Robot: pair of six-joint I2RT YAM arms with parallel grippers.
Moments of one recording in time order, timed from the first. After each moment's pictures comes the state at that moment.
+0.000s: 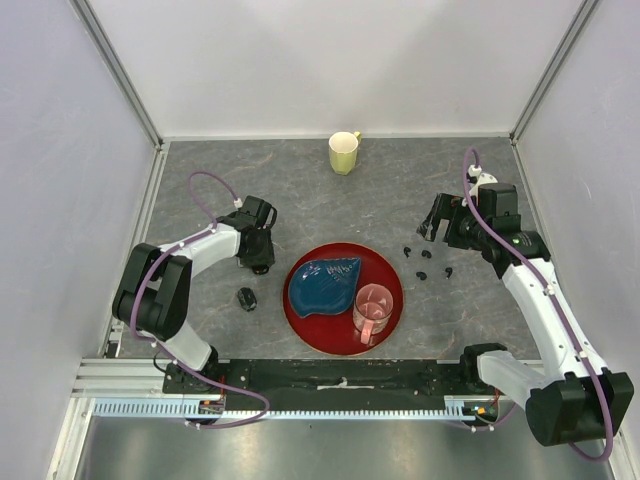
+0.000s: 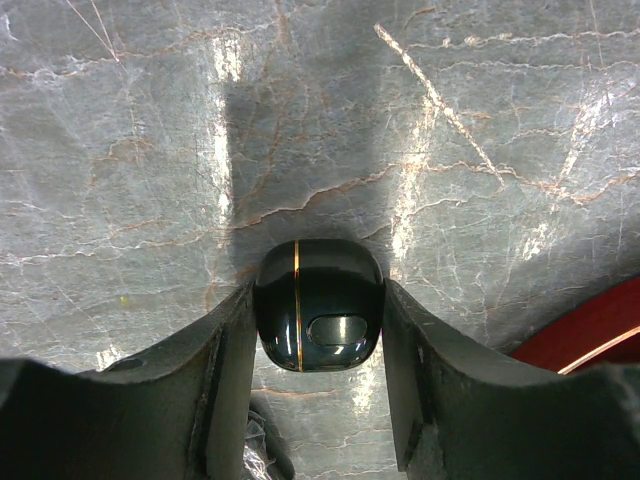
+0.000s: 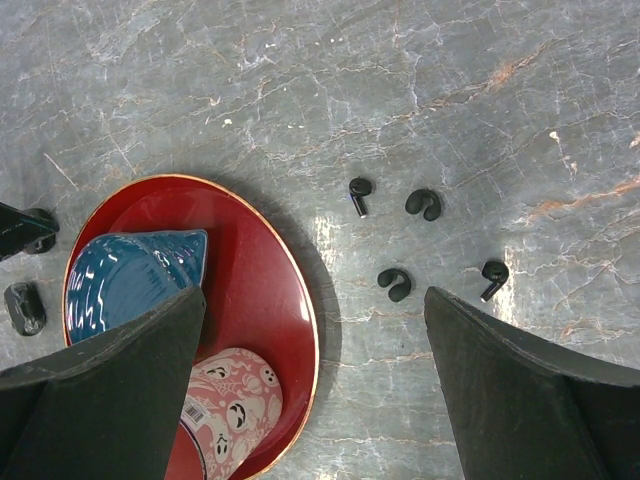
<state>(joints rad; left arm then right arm) -0.37 1.63 0.92 -0.48 -0.16 -0.46 0.11 1.04 0.96 -0.63 -0.19 0.35</state>
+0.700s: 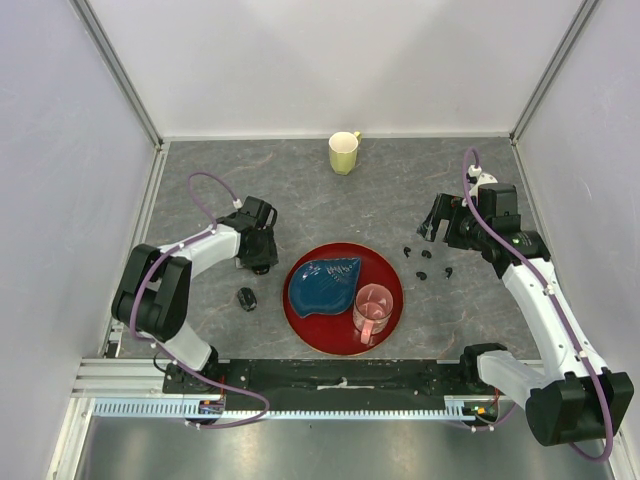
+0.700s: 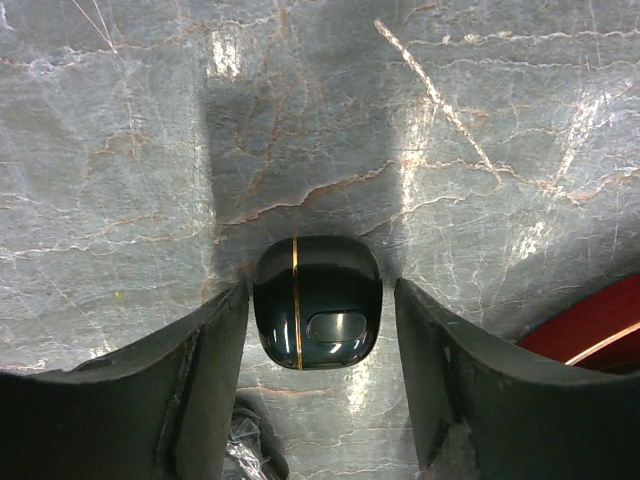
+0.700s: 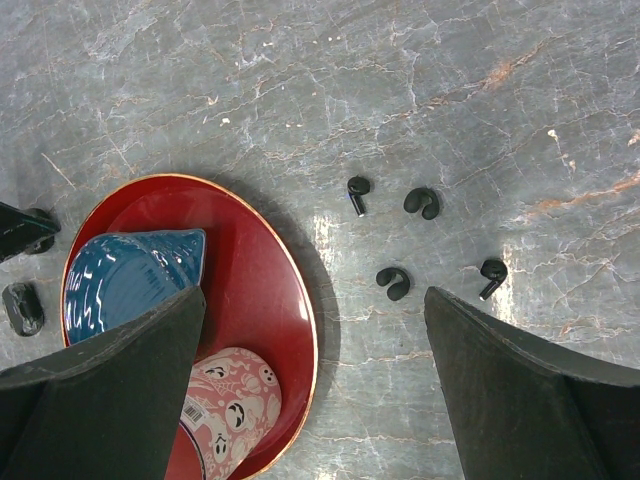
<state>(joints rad) -0.37 1.62 0.91 -0.48 -0.16 -0.48 0.11 1.04 0.96 -0.63 -0.18 0.35</state>
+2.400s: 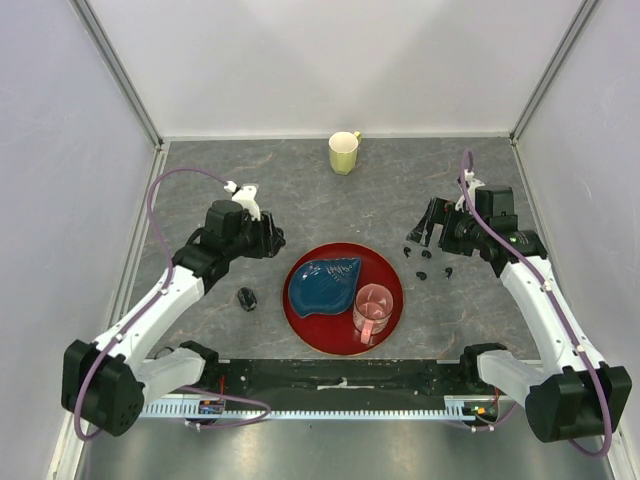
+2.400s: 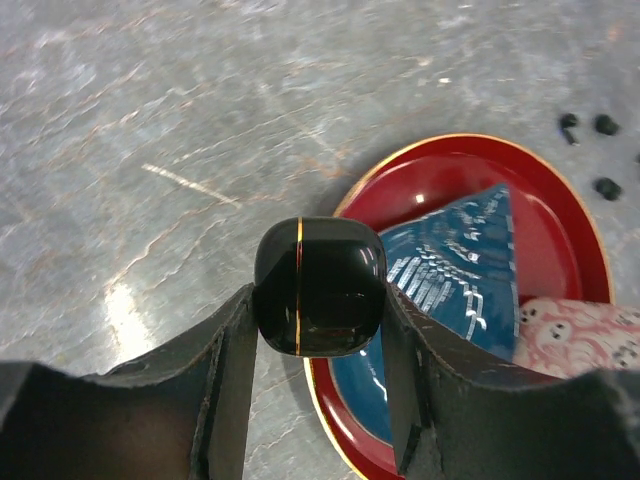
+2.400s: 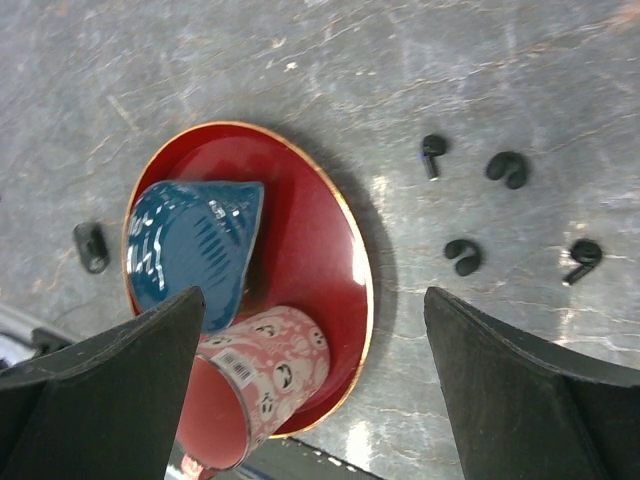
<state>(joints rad) -0.40 1.10 0.77 -0.31 0.08 -0.33 0.11 1.06 0.94 -0.64 -0.33 0.38</state>
